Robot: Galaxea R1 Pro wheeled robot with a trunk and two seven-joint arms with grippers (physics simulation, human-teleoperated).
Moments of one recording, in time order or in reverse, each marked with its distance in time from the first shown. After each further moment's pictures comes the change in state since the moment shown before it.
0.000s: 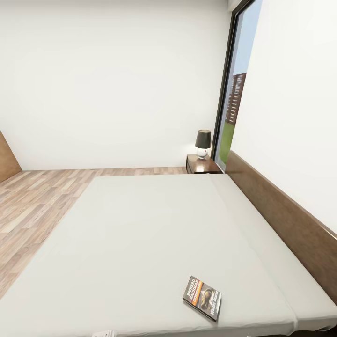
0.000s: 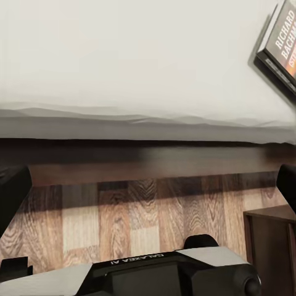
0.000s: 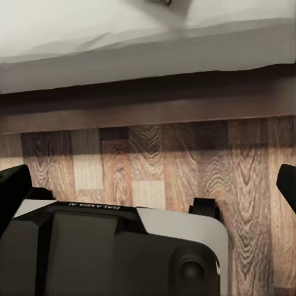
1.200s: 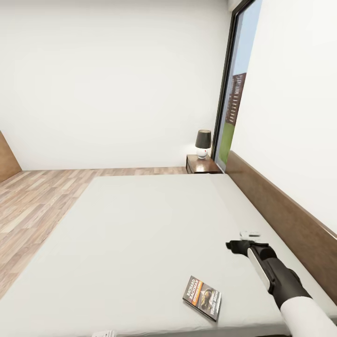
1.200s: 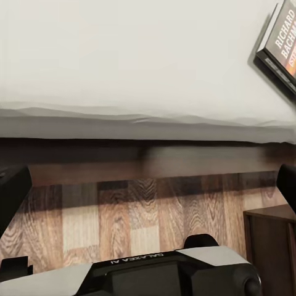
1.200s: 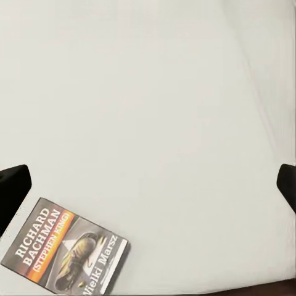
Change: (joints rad) left arm 0.000 0.000 -0.001 0.000 0.000 0.001 0.000; right arm -0.150 -0.044 -0.009 -0.958 -0.001 0.698 -0.425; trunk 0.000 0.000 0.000
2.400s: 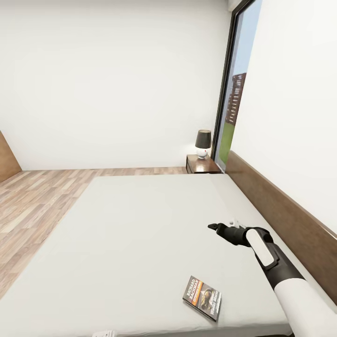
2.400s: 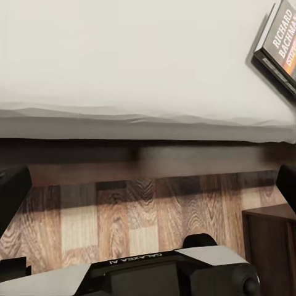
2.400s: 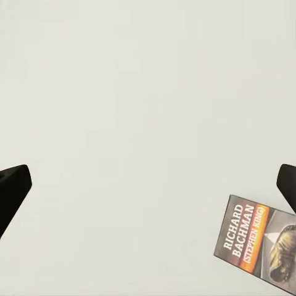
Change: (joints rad) left arm 0.000 0.000 -0.002 -0.001 0.000 0.001 -0.005; right arm -0.104 0.011 0.000 0.030 -0.645 0.109 -0.014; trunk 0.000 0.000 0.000
